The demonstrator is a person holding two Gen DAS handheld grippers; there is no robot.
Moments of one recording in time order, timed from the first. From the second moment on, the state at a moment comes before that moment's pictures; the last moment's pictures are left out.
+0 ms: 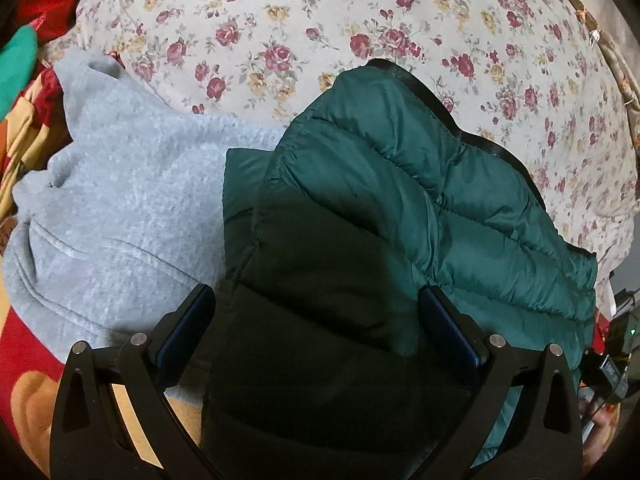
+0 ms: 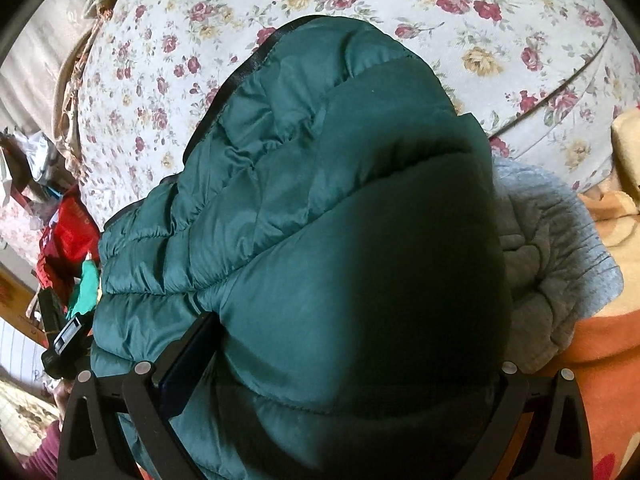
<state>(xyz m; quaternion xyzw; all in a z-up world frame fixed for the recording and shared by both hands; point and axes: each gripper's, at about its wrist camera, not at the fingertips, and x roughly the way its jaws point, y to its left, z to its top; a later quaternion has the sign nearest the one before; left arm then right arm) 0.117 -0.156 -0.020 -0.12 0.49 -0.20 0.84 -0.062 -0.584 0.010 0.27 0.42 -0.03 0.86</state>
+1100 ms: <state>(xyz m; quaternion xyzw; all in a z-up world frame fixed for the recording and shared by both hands) 0.096 -0.158 0.003 -0.13 0.48 -0.24 0.83 -0.086 -0.557 0.050 0.25 0.40 -0.02 0.88</state>
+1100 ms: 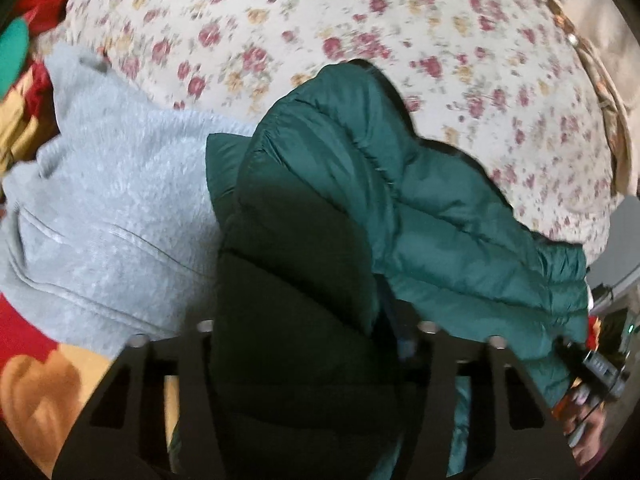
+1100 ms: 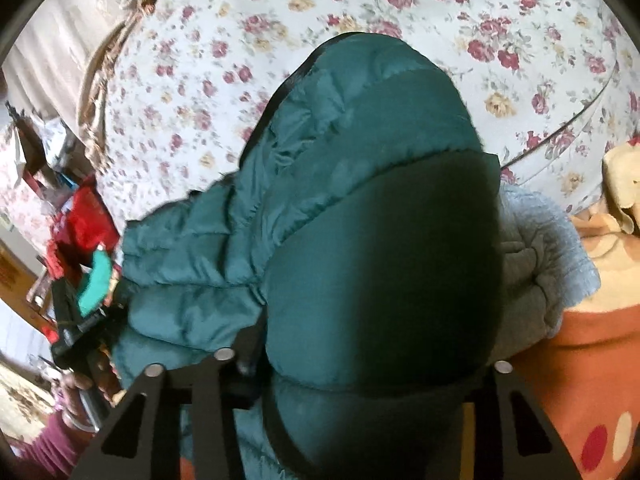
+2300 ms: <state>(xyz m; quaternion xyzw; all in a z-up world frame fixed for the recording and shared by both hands) -0.091 -0.045 0.083 -0.06 0.43 -0.12 0.89 -0.235 -0.421 0.126 0.09 0.39 -0.17 0.90</state>
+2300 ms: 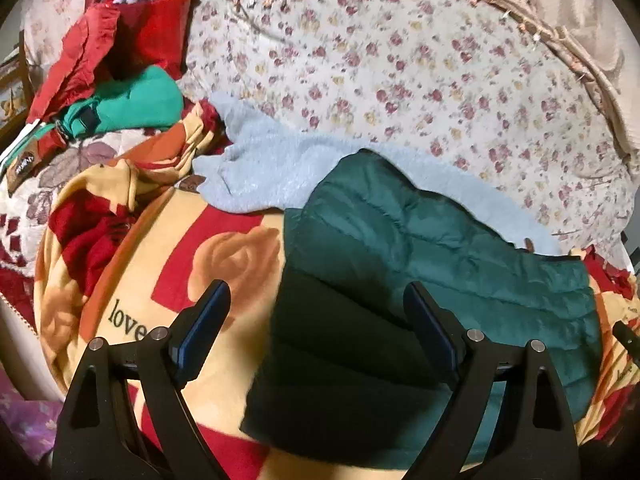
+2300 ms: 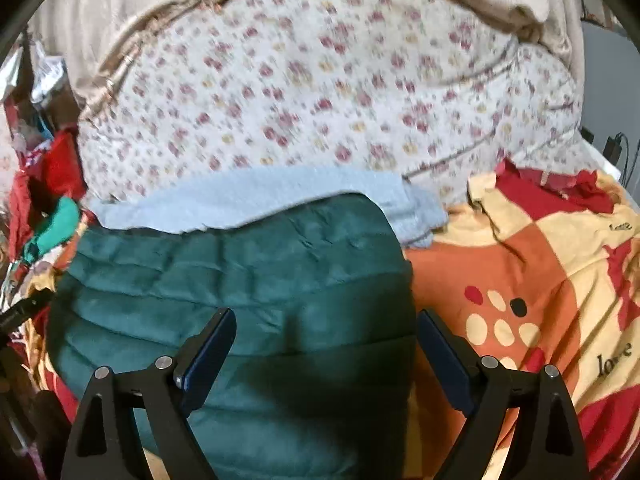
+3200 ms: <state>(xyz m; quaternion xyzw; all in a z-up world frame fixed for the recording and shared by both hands) -0.158 -0.102 0.100 0.01 0.38 -0.16 0.91 -0.236 -0.311 0.101 0.09 0.40 -0.11 0.90</state>
